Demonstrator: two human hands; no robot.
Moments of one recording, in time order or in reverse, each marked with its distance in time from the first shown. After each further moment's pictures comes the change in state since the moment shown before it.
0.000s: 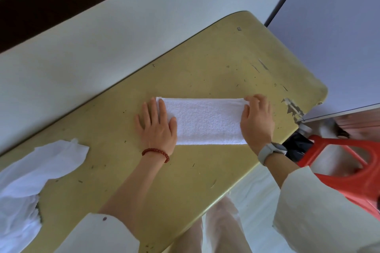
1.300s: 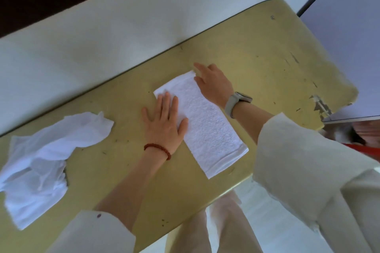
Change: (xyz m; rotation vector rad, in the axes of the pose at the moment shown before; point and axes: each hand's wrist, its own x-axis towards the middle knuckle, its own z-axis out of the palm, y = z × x) left_hand -0.030 -0.042 -0.007 0.069 -0.045 0.087; right_hand 0.040 -0.127 0.061 0.096 -0.517 -0.292
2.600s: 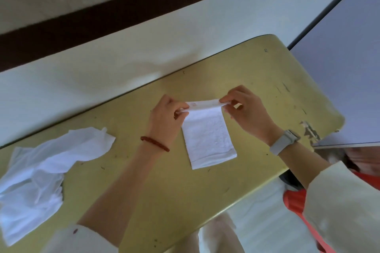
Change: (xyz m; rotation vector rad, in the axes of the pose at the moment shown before) left_hand 0.033 0.010 -0.085 -0.608 0.420 0.103; right_hand -0.052 0.024 -0.075 0.373 0.129 -0.224
